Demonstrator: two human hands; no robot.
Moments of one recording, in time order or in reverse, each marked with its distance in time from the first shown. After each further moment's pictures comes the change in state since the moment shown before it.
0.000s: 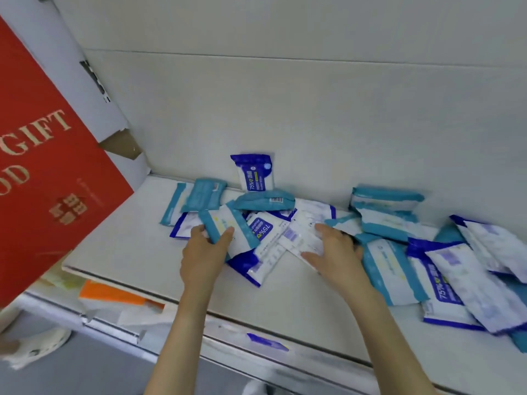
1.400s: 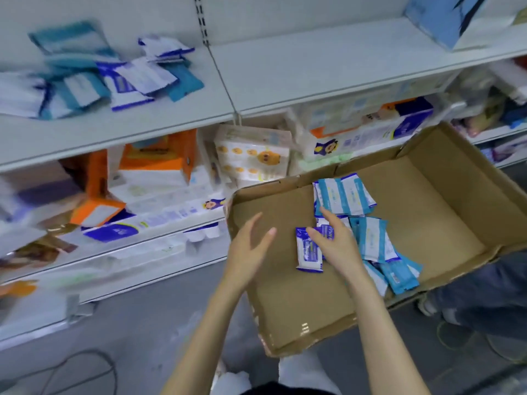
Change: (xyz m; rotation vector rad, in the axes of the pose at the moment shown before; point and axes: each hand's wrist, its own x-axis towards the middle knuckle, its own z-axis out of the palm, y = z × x) left_hand -0.545 -0.135 0.201 0.005 -0.932 0.418; right_hand -0.505 0.390 0.010 0.689 0.403 0.550
